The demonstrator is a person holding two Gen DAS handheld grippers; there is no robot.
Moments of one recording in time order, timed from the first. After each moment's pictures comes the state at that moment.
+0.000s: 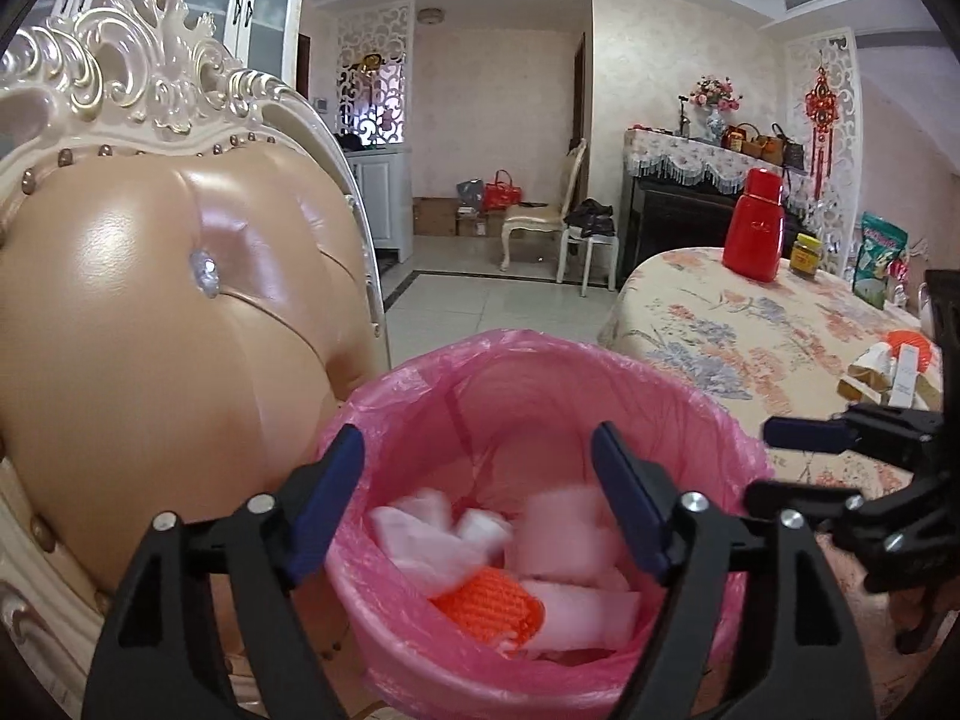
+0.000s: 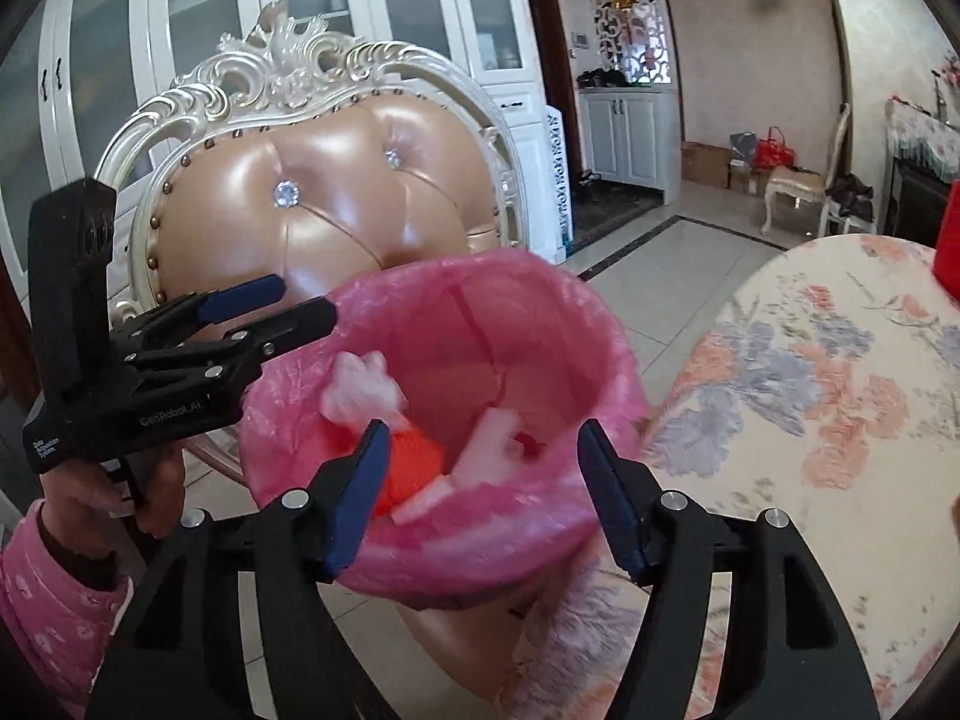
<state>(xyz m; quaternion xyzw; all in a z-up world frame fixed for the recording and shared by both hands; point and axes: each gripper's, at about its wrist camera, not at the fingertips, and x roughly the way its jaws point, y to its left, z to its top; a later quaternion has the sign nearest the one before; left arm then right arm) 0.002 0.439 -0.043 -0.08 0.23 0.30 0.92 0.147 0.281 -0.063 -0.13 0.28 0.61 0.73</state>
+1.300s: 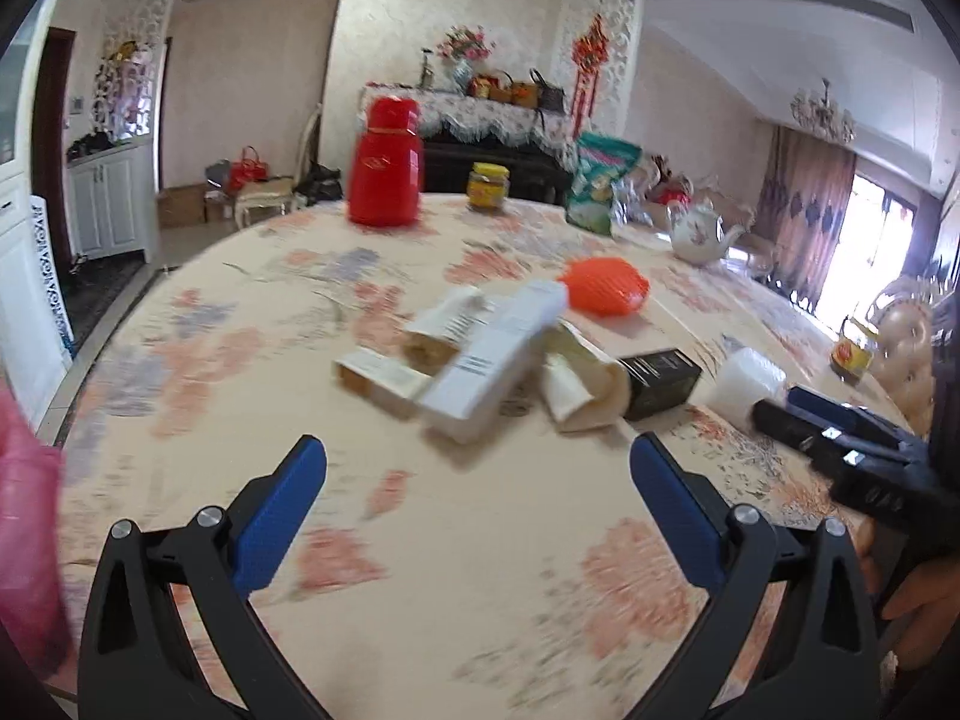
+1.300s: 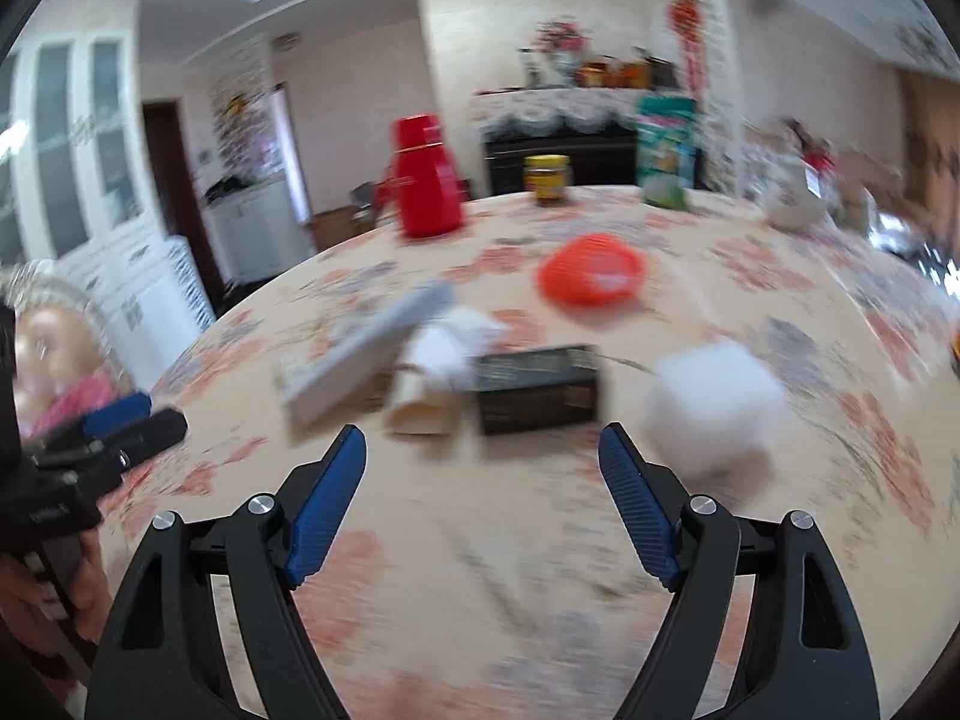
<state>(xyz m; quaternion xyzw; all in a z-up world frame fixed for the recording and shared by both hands) 0.224 0.111 -0.053 -0.07 0.27 0.00 0.96 0.268 -0.140 -0.058 0.02 0.28 0.21 0.94</state>
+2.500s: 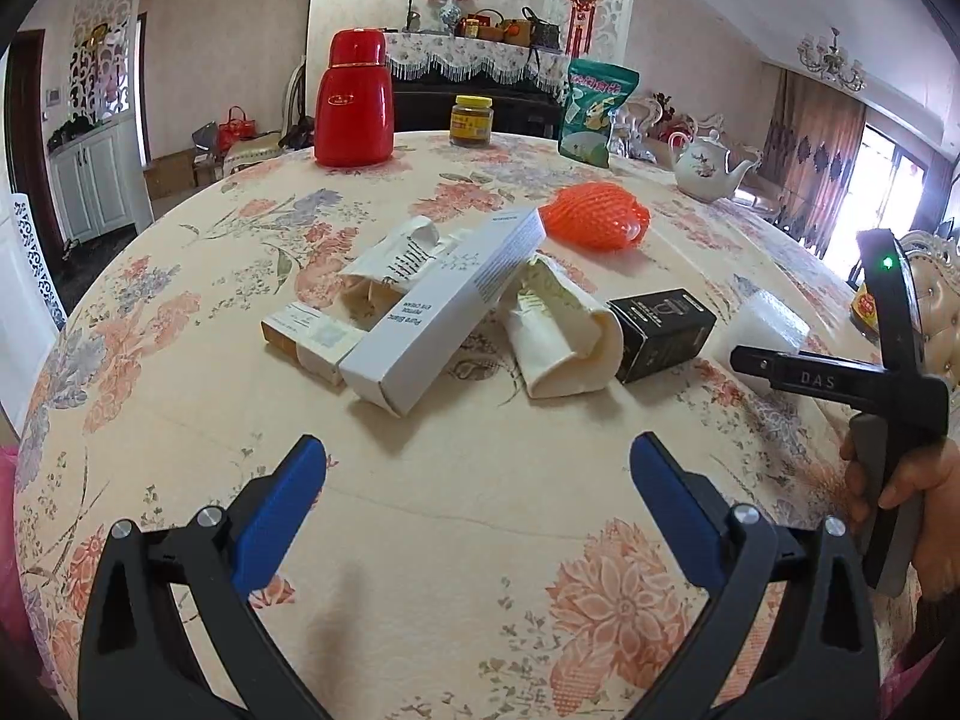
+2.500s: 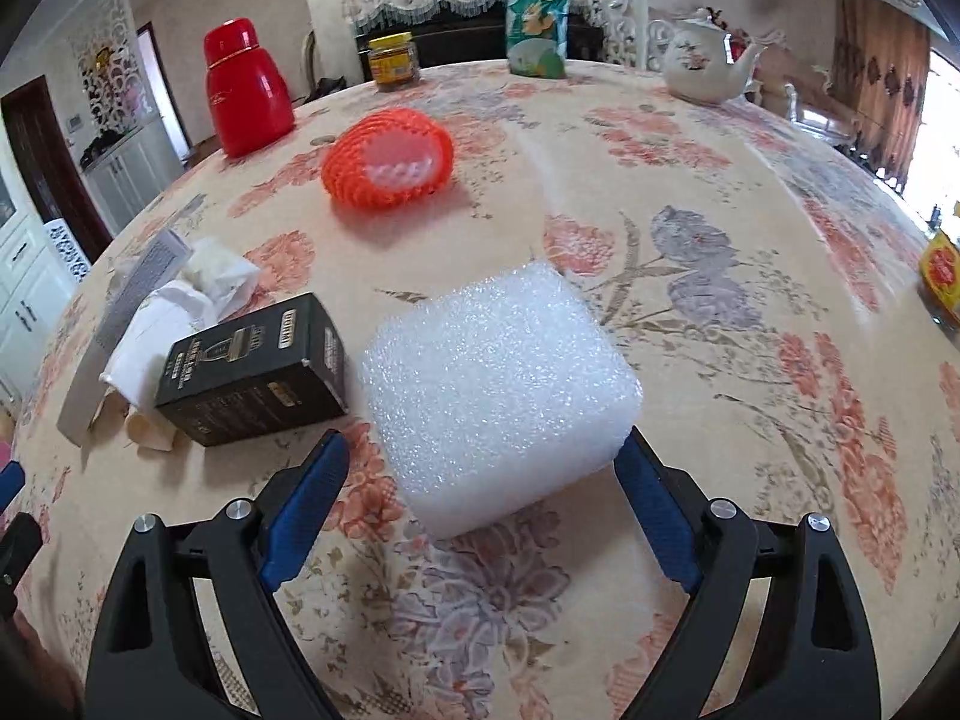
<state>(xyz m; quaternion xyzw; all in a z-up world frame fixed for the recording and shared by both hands) 0.269 0.085 -0.077 -0.05 0.34 0.00 0.94 0.382 -0.178 -0.106 0.01 0.43 0.10 0.90</state>
